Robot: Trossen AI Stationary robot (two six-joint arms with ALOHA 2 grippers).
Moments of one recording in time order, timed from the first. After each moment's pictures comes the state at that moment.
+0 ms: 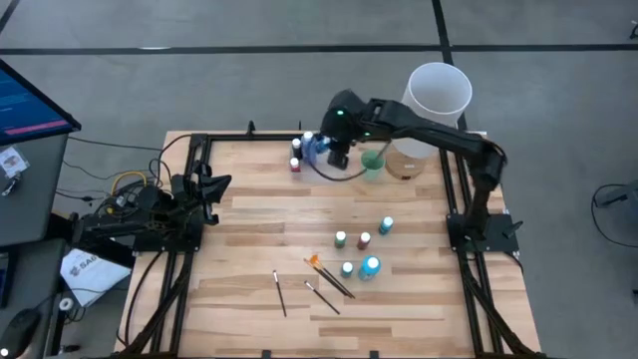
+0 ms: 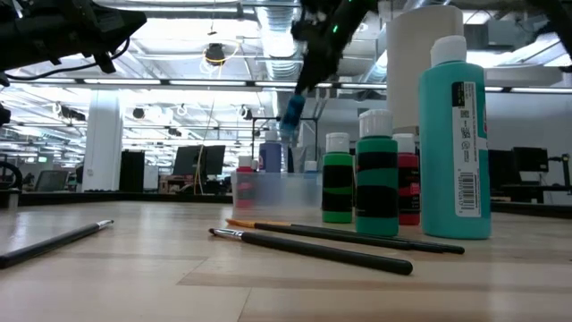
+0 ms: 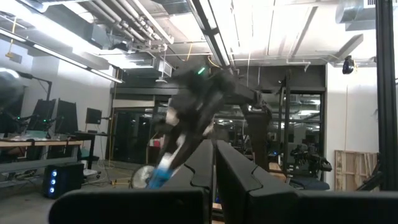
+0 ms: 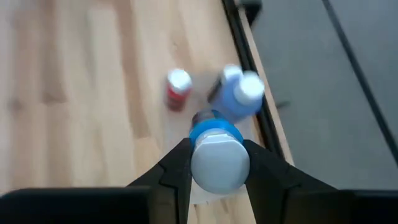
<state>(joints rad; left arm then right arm) 0.15 0.00 0.01 0.48 -0.18 -0.01 -0.38 1.84 1.87 -0.89 0.03 -0.25</state>
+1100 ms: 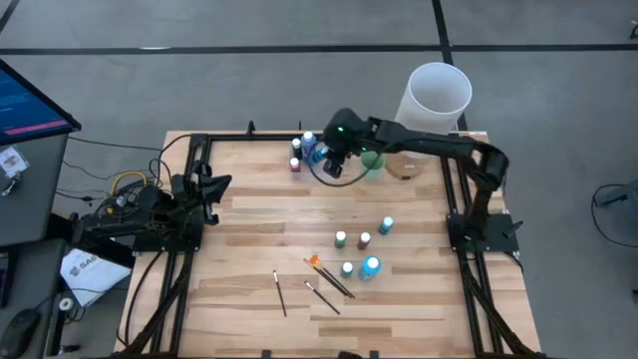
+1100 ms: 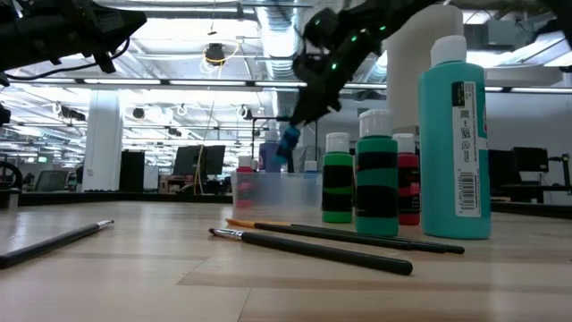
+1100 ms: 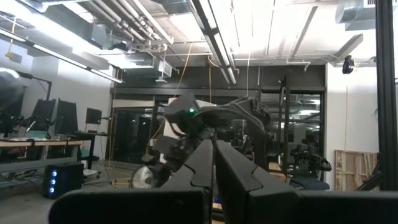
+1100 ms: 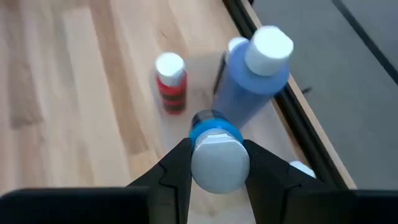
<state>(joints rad) 0.15 0.00 0.01 0.48 -0.18 -0.01 -0.41 1.84 1.52 -0.51 0.00 -0.09</state>
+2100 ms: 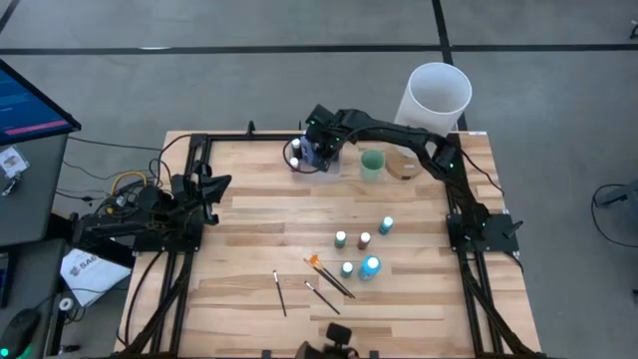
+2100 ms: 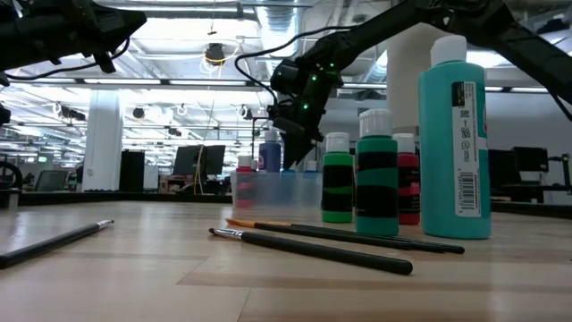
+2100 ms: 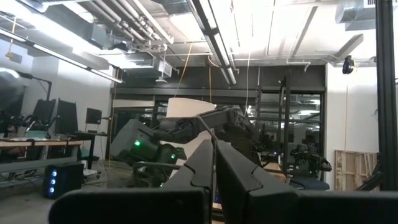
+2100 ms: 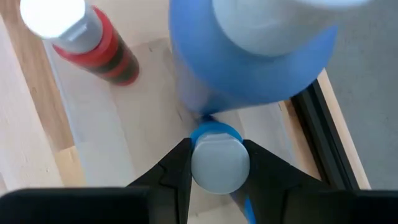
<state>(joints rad) 0.14 0.00 0.01 0.48 -0.18 -0.01 -0.49 2.27 1.97 -0.86 0.03 -0.16</state>
